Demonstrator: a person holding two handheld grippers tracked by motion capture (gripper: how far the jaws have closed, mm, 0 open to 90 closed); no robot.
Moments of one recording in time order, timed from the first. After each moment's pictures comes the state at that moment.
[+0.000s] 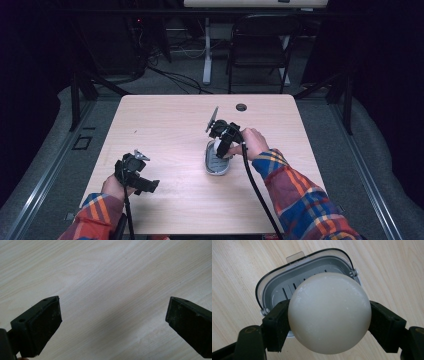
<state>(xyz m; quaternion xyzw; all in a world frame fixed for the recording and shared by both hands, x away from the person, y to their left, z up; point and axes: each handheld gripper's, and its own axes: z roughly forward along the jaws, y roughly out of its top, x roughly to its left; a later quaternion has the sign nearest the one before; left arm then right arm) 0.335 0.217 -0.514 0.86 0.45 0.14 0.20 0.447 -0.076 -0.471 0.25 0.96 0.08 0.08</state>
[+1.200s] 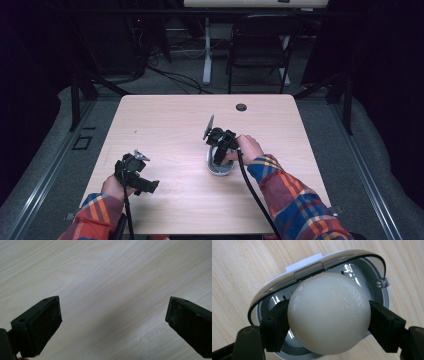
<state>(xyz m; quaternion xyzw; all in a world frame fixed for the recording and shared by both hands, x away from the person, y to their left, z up) 0.335 0.218 -0.515 0.86 0.45 0.13 0.19 0.450 -0.067 -0.508 0.25 0.96 0.07 0.06</state>
